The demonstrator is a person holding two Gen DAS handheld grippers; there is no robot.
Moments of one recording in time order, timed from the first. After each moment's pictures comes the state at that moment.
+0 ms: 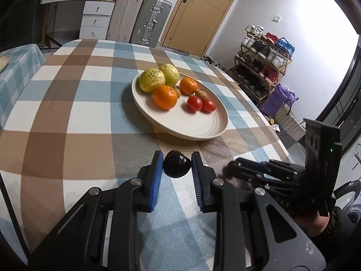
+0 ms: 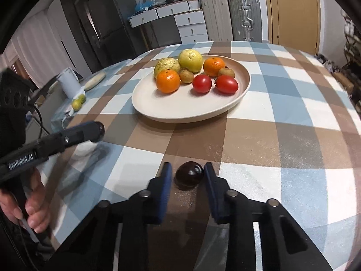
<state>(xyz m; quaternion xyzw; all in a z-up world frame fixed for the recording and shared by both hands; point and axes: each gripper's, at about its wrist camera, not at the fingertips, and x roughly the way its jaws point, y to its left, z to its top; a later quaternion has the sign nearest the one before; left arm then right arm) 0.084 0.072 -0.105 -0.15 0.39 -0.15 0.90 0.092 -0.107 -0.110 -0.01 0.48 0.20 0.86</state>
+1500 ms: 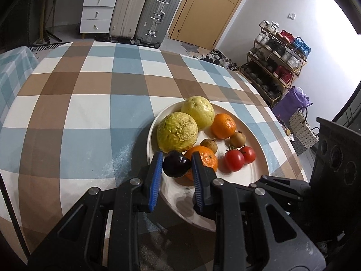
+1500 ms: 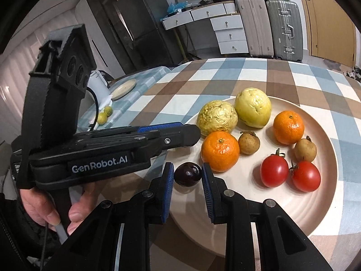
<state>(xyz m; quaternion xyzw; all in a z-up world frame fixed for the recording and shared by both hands) 0.245 0.086 -0.120 -0.15 0.42 -0.13 0.88 0.205 -0.028 -0.111 0.01 0.46 0.32 0.83</state>
